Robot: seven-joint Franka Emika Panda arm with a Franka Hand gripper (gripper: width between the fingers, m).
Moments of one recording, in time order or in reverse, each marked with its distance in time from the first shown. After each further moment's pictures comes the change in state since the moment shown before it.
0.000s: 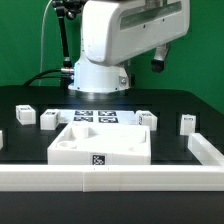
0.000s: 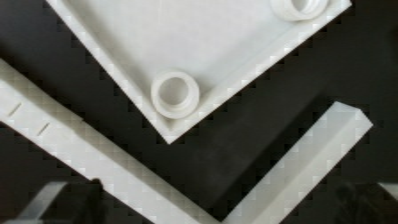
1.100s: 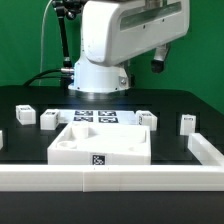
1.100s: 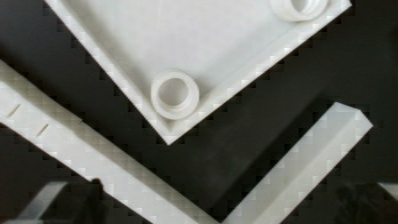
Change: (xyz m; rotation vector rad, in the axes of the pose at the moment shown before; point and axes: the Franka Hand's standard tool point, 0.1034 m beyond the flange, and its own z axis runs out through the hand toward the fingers) arm 0.000 0.000 0.000 0.000 -0.001 0.000
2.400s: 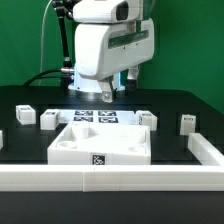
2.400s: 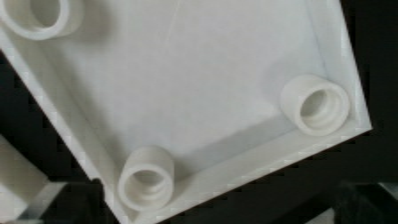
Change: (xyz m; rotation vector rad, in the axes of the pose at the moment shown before) arm -0.057 -0.016 0.045 -0.121 0.039 -0.199
